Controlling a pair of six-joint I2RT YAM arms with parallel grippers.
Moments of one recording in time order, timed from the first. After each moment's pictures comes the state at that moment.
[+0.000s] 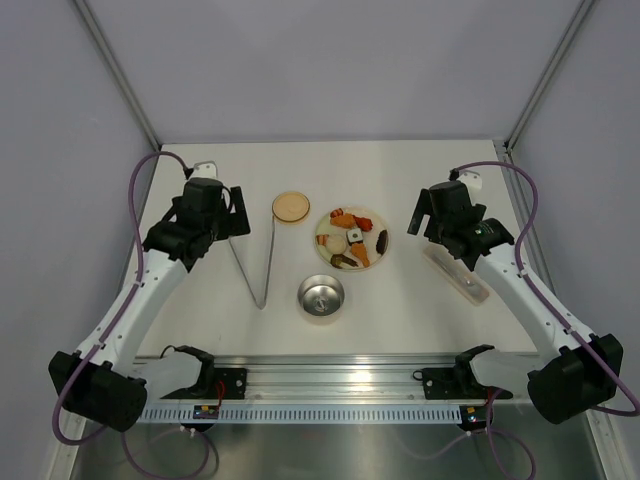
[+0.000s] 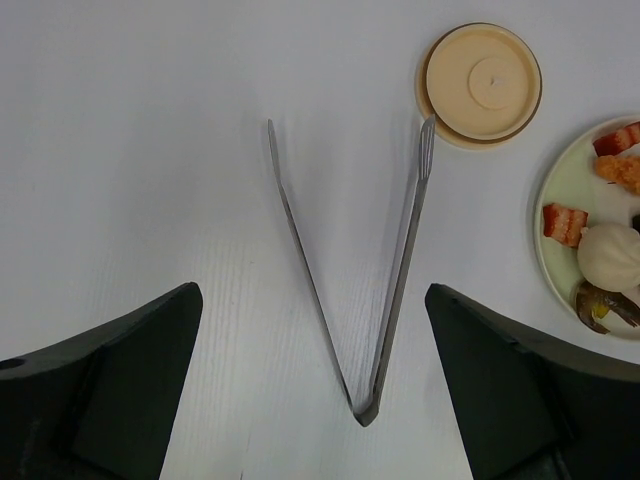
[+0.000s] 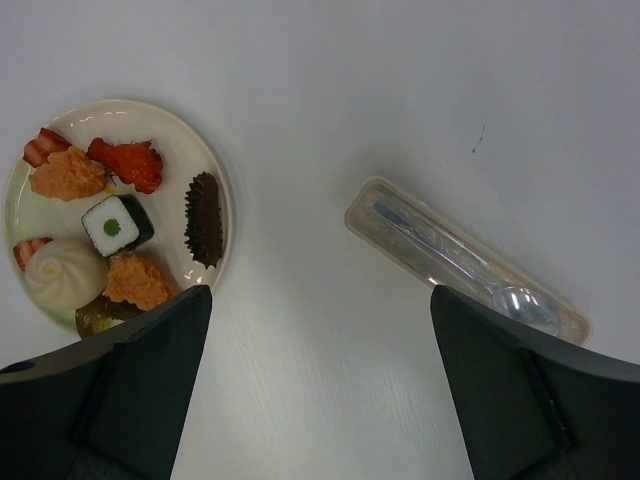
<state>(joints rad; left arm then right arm) -0.32 1.12 1.10 -0.71 -0.32 -0.36 0.38 1.18 1.07 -0.67 0.41 0.53</state>
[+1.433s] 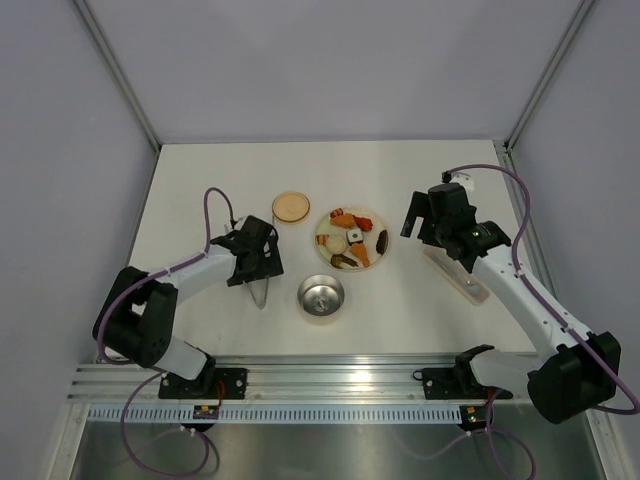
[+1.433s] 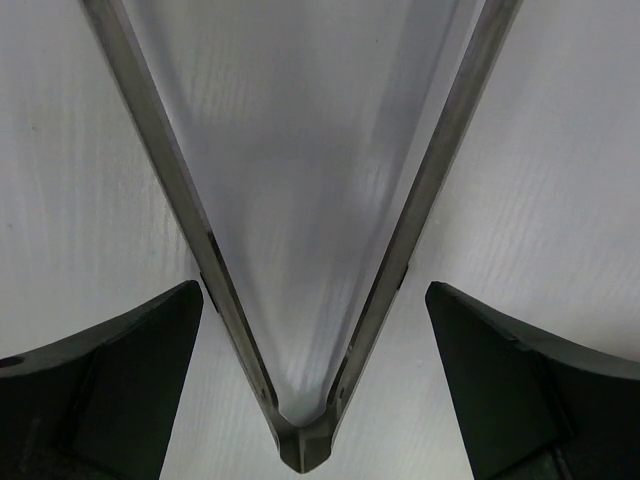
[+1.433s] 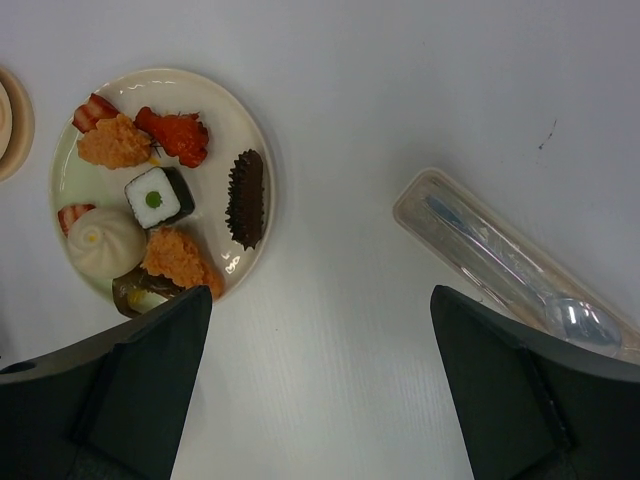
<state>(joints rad) -0.46 1.47 0.79 -0.48 -0.24 -0.66 0.38 1.18 1.03 -0.60 0.29 0.52</state>
